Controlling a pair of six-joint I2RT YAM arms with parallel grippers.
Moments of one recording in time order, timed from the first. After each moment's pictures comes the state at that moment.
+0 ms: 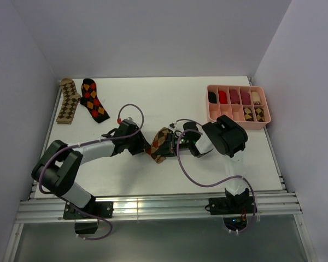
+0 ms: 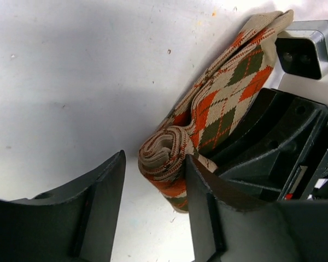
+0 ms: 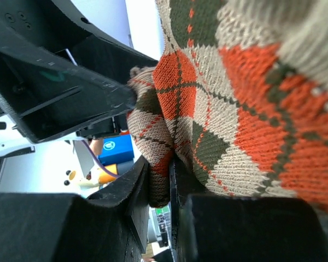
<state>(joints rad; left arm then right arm) -0.59 1.55 0.73 -0.06 0.08 -1.00 0.49 2.12 0.71 0.92 -1.01 1.15</state>
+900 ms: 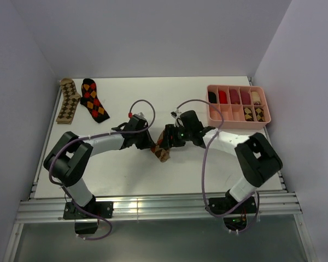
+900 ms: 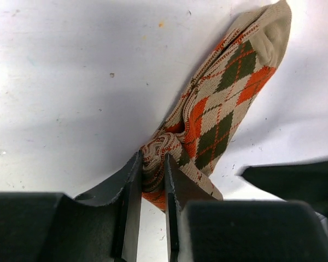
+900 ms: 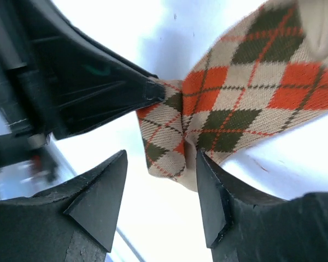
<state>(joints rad) -0.64 1.69 0.90 -0.10 0.07 -0.90 0.56 1.62 0.83 0.01 -0.48 0.53</state>
